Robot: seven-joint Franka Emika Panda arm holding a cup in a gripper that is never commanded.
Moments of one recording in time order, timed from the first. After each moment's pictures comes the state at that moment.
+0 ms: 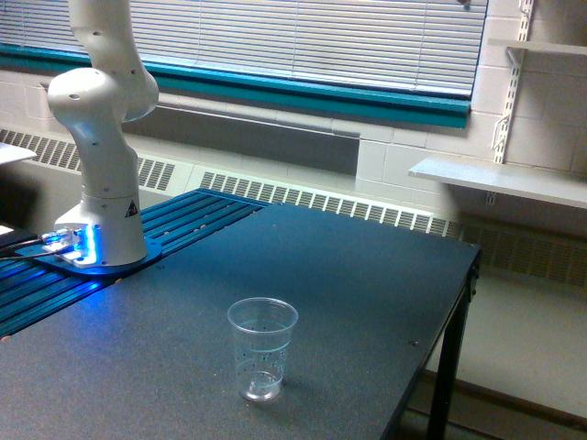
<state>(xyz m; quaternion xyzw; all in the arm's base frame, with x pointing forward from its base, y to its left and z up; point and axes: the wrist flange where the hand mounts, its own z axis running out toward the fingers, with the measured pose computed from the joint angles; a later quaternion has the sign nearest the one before) 0.593 -0.058 0.671 -0.83 0.38 -0.38 0.16</state>
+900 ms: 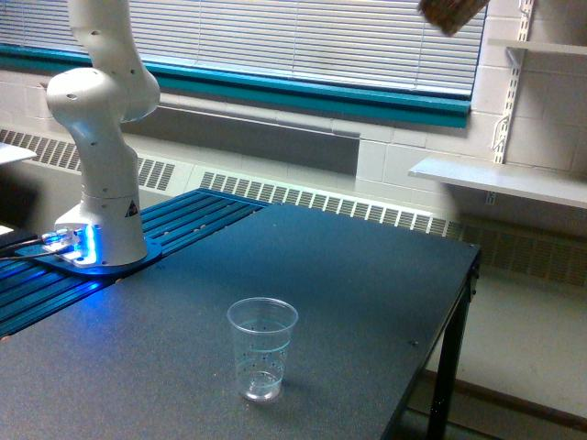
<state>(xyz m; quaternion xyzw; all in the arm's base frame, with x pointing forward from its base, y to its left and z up) 0.583 -0.083 0.624 -0.83 0.39 -0.37 0.16</state>
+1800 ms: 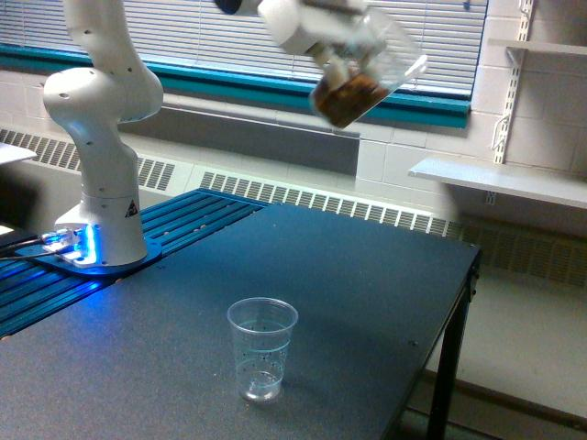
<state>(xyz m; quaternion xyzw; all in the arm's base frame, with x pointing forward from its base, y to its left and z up) 0.508 -0.184 0.515 -0.83 0.44 -0.33 0.08</state>
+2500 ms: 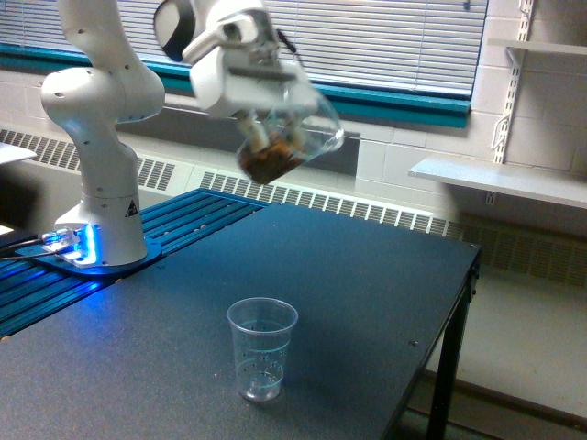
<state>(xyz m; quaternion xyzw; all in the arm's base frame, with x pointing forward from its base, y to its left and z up) 0.432 -0.195 0.433 -0.85 0.44 -0.30 0.04</state>
